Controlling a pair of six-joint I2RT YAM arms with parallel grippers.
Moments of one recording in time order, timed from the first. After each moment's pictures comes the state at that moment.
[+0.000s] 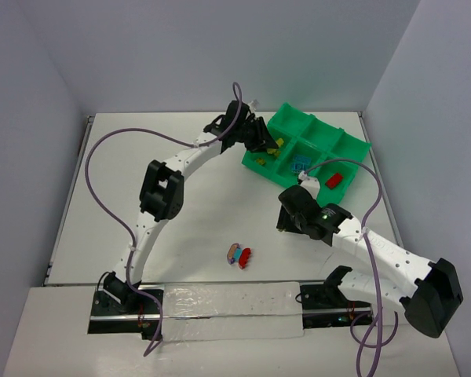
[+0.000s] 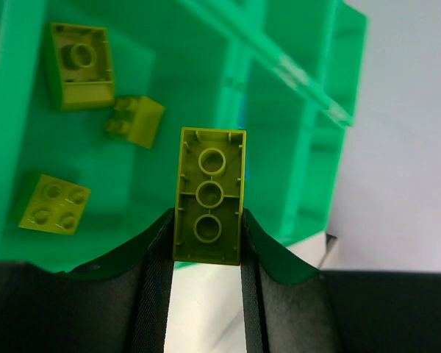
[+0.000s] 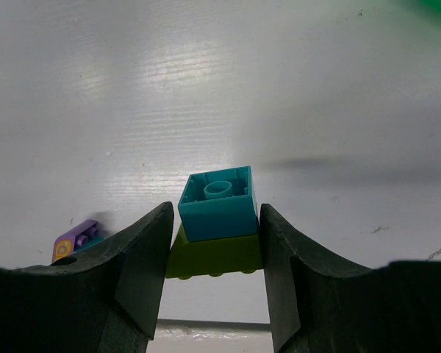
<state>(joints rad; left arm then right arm) -0.63 2.51 2.28 -0.35 0.44 -0.81 0.71 1.01 0.72 -0.70 0.35 0.82</state>
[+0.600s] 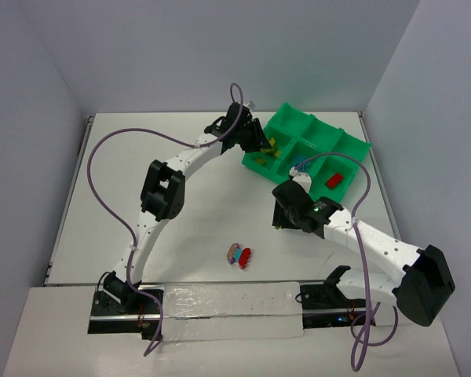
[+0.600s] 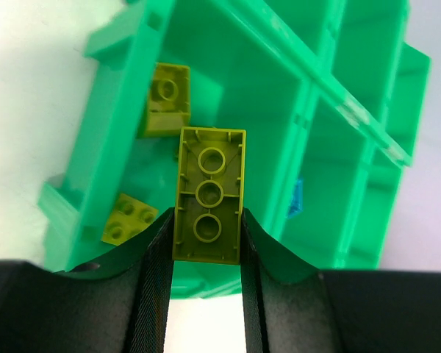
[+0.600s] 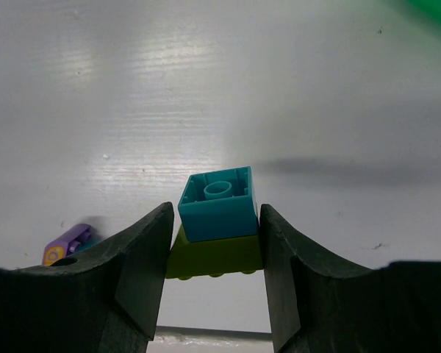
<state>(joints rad) -0.63 2.53 2.29 -0.38 0.28 -0.76 0.70 1.11 0.76 -0.66 0.33 0.75</state>
